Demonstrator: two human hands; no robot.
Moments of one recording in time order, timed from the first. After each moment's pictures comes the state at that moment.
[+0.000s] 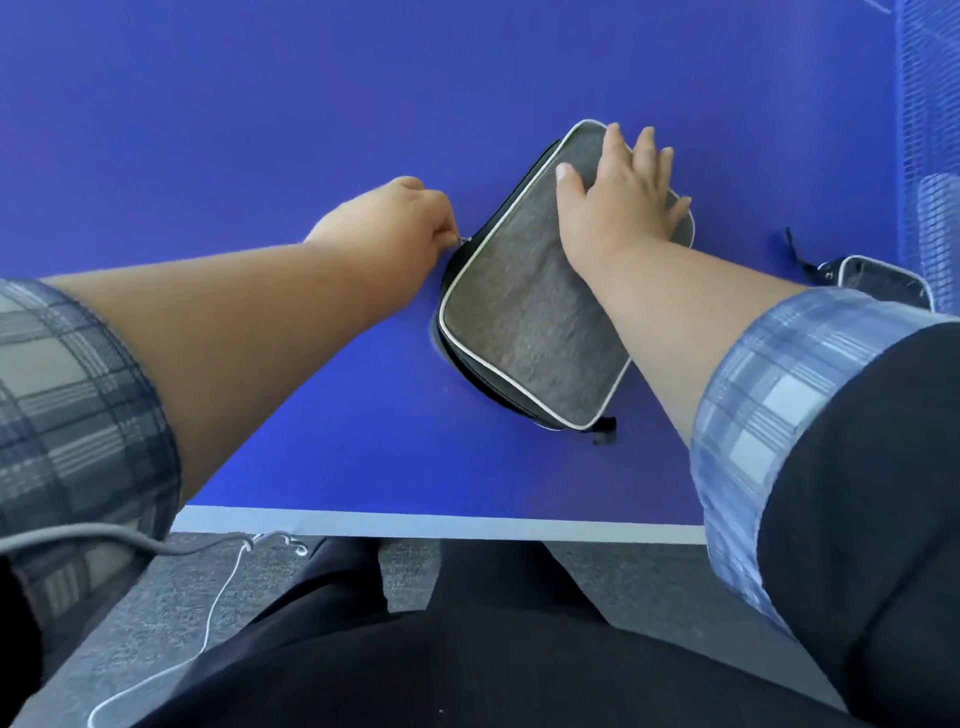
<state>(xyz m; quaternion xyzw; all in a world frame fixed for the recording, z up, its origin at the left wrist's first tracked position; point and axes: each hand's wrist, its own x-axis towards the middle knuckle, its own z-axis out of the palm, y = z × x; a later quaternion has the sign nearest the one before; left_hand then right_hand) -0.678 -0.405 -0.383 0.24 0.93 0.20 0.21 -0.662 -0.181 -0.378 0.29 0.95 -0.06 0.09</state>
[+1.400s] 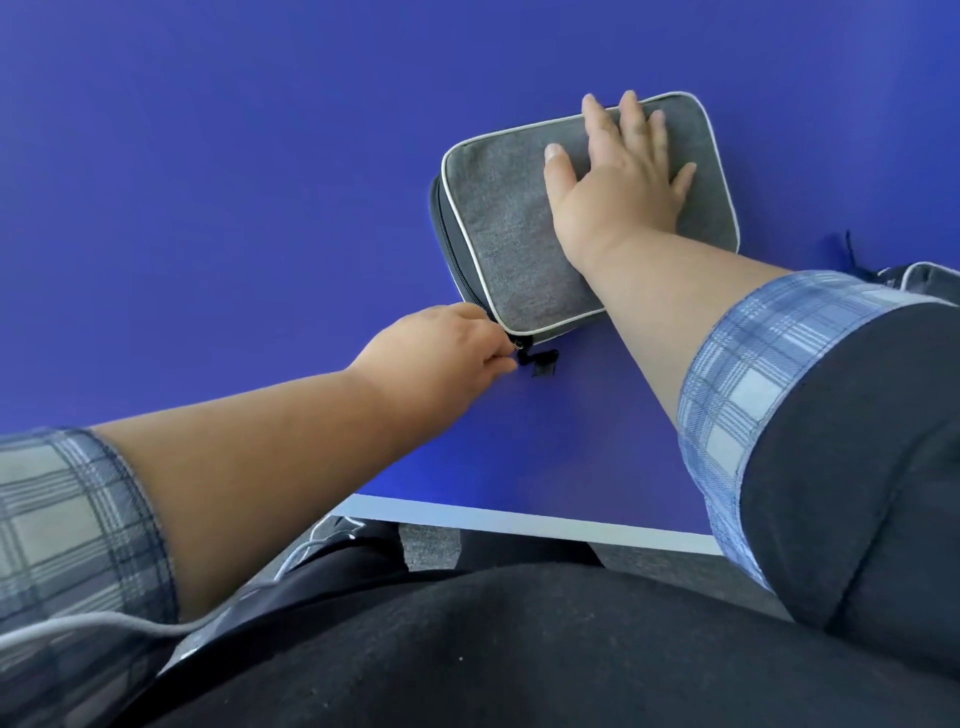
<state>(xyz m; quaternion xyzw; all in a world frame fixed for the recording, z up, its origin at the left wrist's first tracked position) -0.584 -0.410 -0.382 0.32 0.88 0.27 0.25 -0.670 -0.205 -0.392 0.21 0.97 -0.07 0.07</state>
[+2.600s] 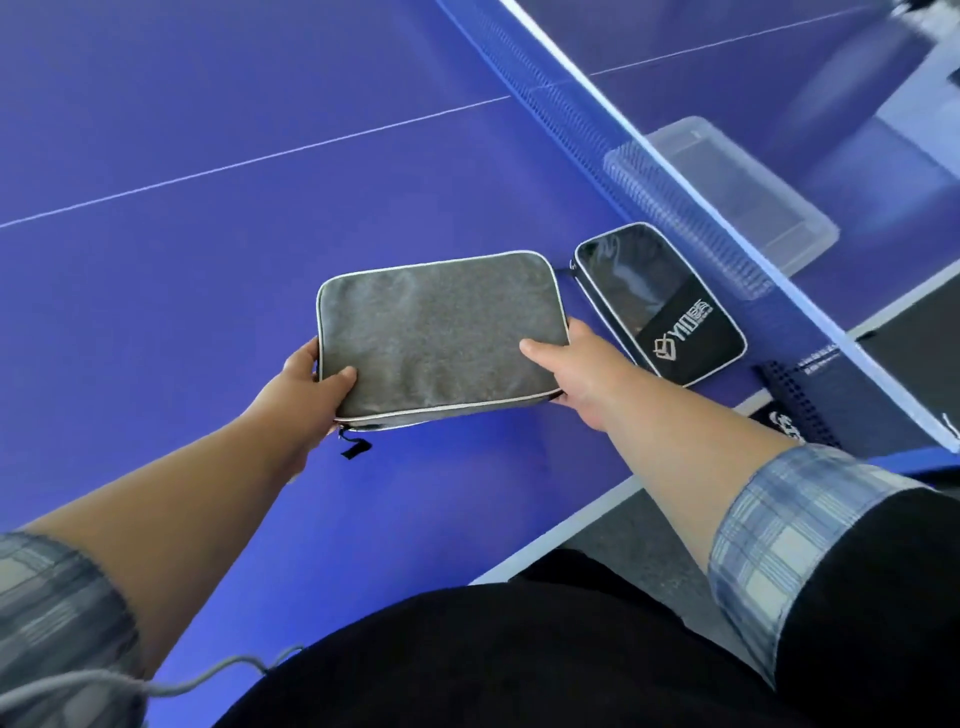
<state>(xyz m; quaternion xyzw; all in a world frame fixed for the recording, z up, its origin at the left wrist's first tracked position) -0.663 -0.327 -0.301 0.05 0.80 0.45 0.39 -0.469 -0.103 -0.277 0.53 0.60 -0.60 -0.05</state>
